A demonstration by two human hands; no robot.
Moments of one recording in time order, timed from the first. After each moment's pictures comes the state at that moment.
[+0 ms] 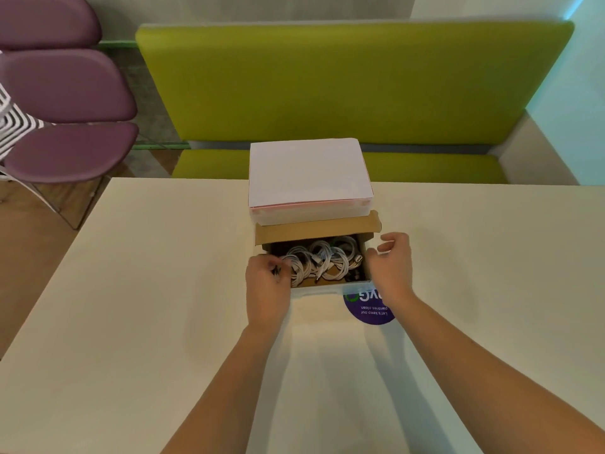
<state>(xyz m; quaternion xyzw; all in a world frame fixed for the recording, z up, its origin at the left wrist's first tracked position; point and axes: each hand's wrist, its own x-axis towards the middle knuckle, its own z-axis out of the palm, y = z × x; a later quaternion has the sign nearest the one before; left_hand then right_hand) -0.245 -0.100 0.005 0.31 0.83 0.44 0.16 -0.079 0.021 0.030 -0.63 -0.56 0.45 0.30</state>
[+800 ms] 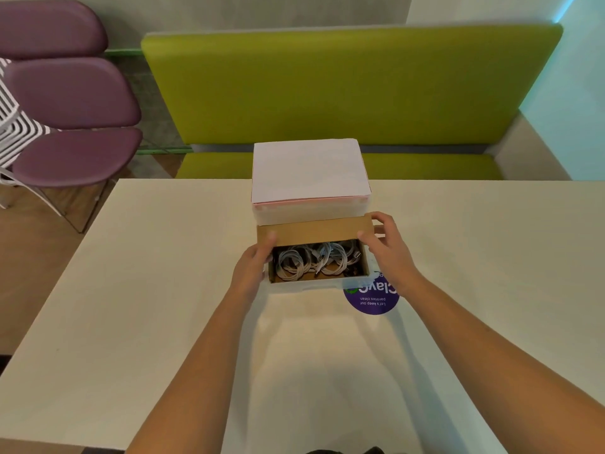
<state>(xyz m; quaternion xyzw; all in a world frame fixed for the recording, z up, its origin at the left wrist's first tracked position) -0.280 -0.111 0.051 0.18 0.73 0.48 0.45 -0.067 0.017 0.058 -0.49 -0.64 0.54 0.27</state>
